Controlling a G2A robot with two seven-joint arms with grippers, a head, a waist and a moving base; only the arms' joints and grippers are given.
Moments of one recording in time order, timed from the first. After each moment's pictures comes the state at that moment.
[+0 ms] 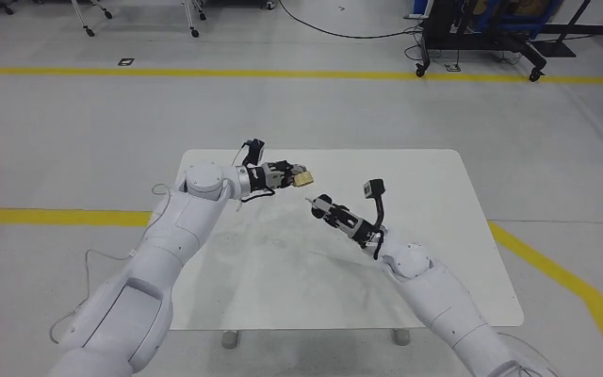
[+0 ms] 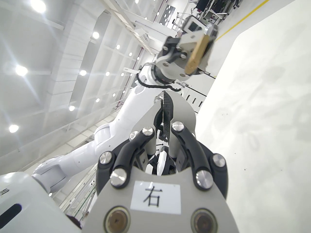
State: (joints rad) left arm 0.55 -1.39 -0.84 -0.60 -0.46 -0.11 -0.94; right arm -1.14 -1.25 0.96 -1.15 0.29 -0.62 0.43
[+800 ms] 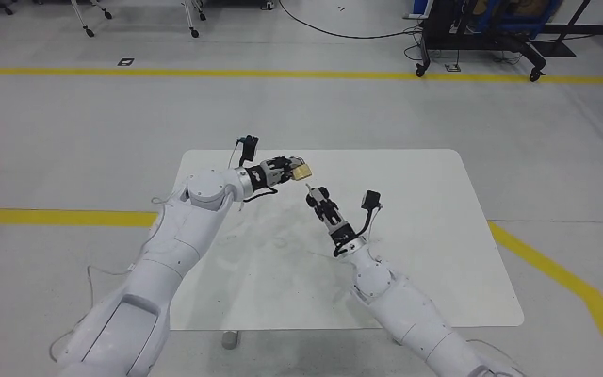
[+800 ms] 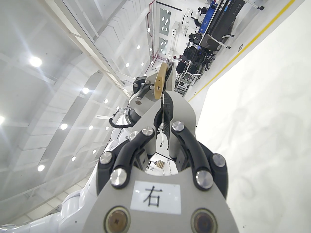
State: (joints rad) left arm 0.65 -1.37 -0.92 -0.77 -0.35 -0.12 -0.77; right arm -1.16 -1.37 0.83 -1.11 0.08 -0.60 -0.19
